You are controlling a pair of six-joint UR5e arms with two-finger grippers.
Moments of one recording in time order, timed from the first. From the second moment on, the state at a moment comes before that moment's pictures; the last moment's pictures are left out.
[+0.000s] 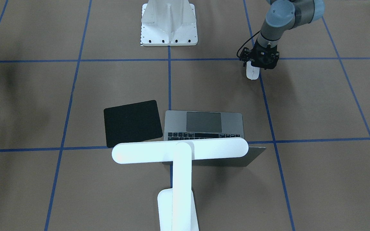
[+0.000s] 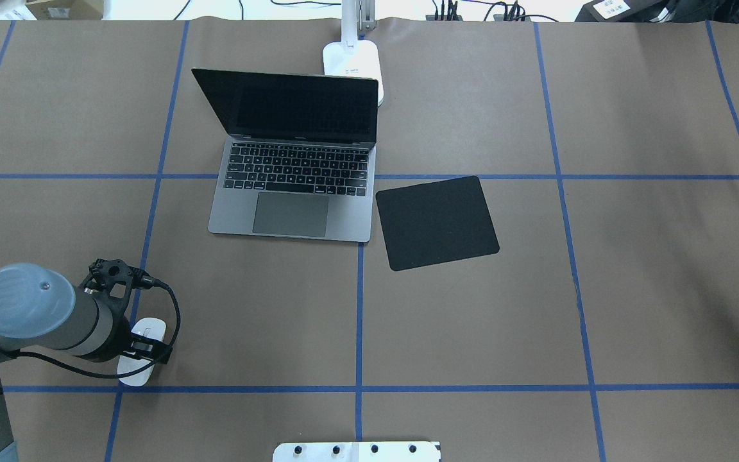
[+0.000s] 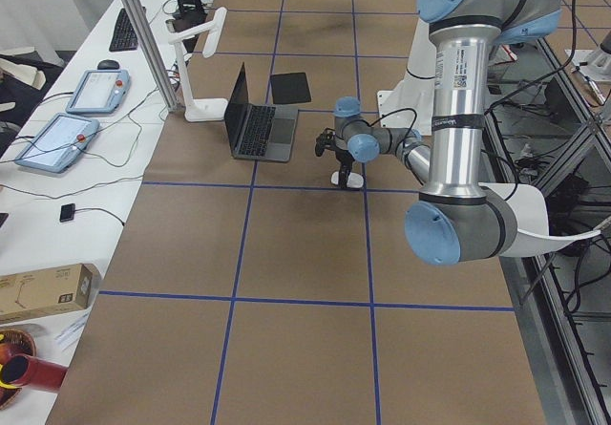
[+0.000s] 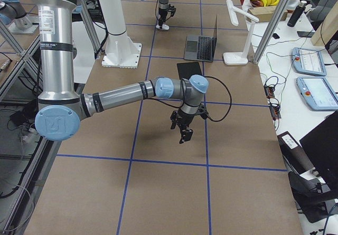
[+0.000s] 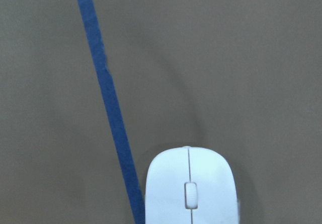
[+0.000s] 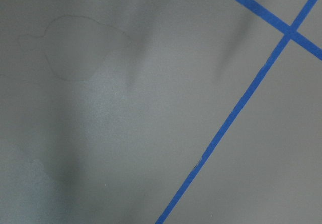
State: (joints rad) left arm -0.40 -1.56 -2.01 -1.82 -1.89 -1.03; right arm 1.22 -1.58 1.84 -1.90 2.09 -0.24
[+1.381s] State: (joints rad) left arm -0.48 -1.82 -2.09 -1.56 -1.97 -1.05; right arm 1.29 -1.58 1.82 -1.90 2.13 -0.28
